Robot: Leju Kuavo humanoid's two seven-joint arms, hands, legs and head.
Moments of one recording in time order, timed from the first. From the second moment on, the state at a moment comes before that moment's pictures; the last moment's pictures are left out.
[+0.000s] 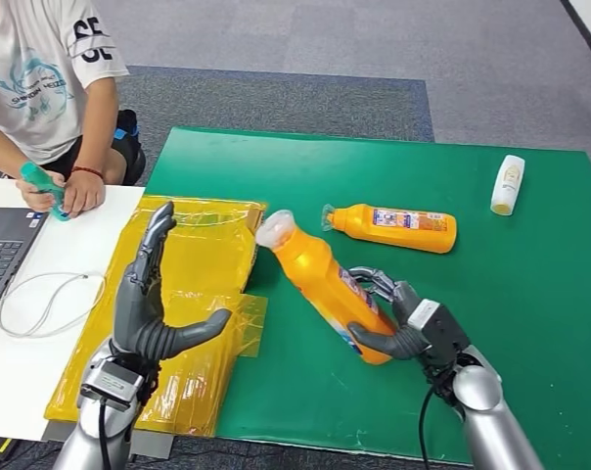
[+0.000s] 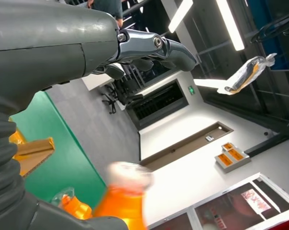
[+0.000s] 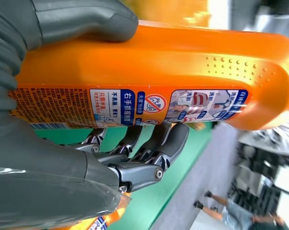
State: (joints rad) left arm -0.01 -0.08 -0.25 -1.78 -0.47 -0.04 -0.67; right arm -0.17 -0.03 0.23 -1.39 0.08 0.30 -0.39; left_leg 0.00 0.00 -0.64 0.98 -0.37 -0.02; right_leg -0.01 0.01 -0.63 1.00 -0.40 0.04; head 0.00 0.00
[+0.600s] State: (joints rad) left arm 0.01 -0.11 -0.23 -1.74 -0.37 -0.09 -0.64; right arm -0.12 0.06 0.13 -1.47 -0.01 0.39 -0.43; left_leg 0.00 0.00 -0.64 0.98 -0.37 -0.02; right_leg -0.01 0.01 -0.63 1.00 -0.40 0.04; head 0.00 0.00
